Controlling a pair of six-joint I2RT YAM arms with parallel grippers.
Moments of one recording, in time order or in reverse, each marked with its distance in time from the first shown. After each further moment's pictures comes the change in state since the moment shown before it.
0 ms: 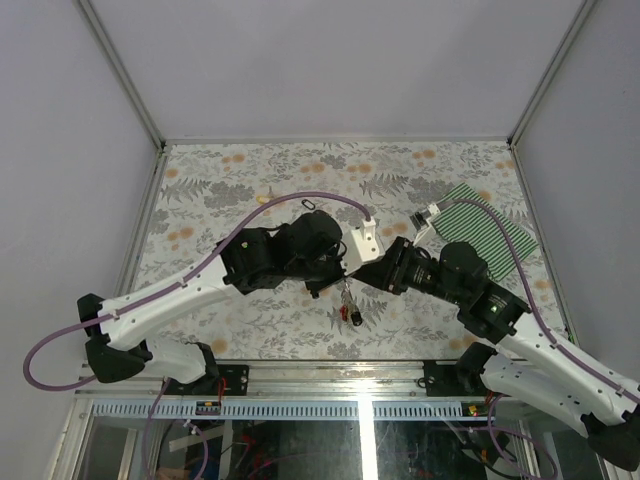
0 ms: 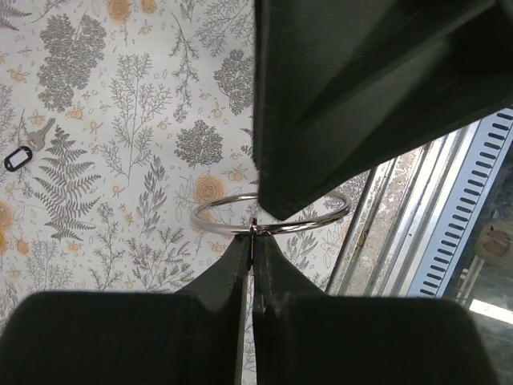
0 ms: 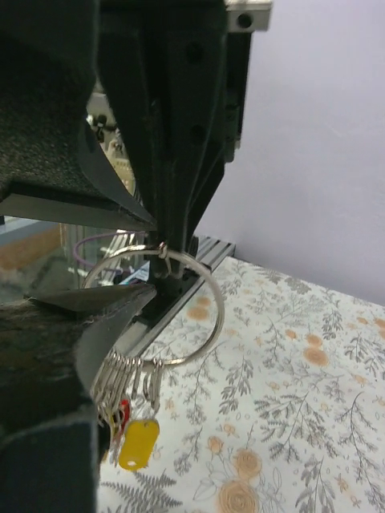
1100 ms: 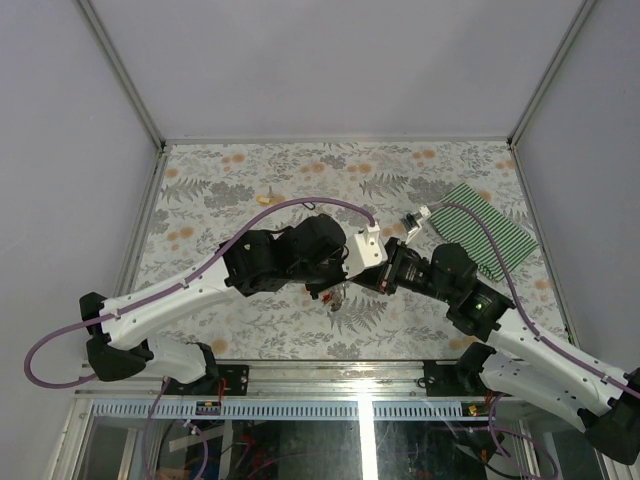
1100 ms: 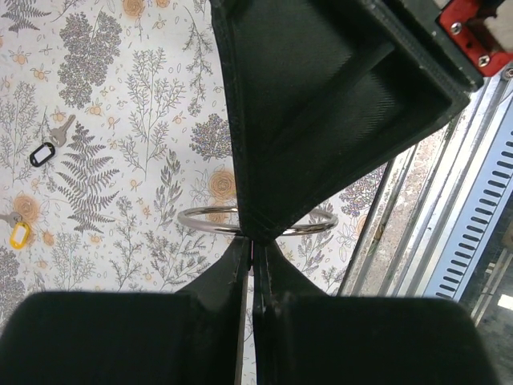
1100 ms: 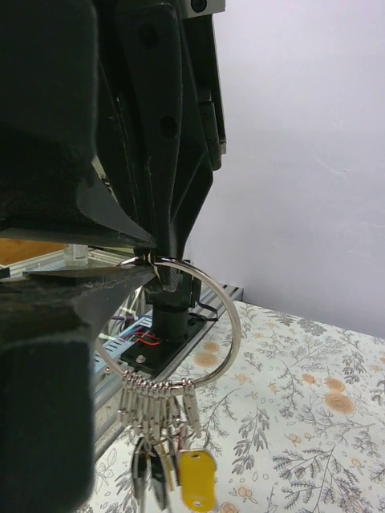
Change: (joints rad) left arm -0.032 0.019 0.018 -0.026 -0.062 0.036; right arm 0.000 0.065 -0.078 0.208 -0.065 0.203
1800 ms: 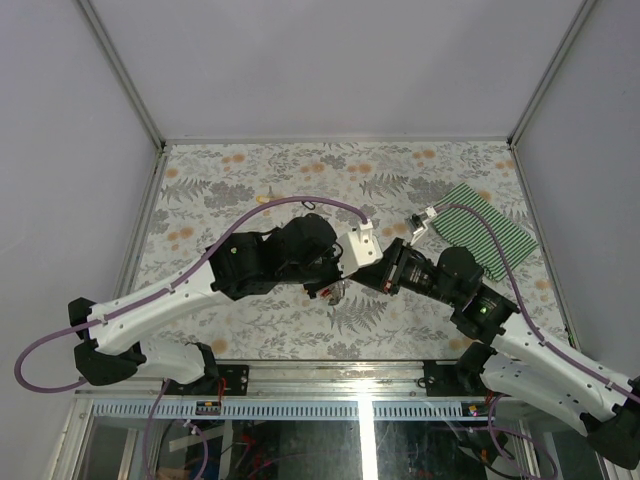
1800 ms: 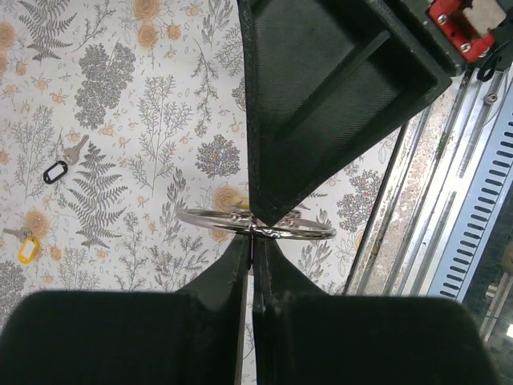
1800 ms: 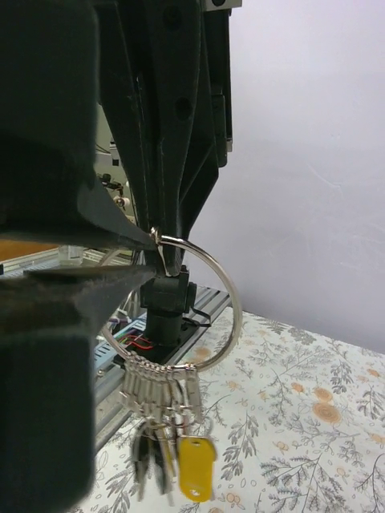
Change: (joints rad) left arm -0.004 -0.055 -0.020 0.053 0.012 -0.002; right arm 0.000 -0.043 -0.020 0.030 0.012 0.015
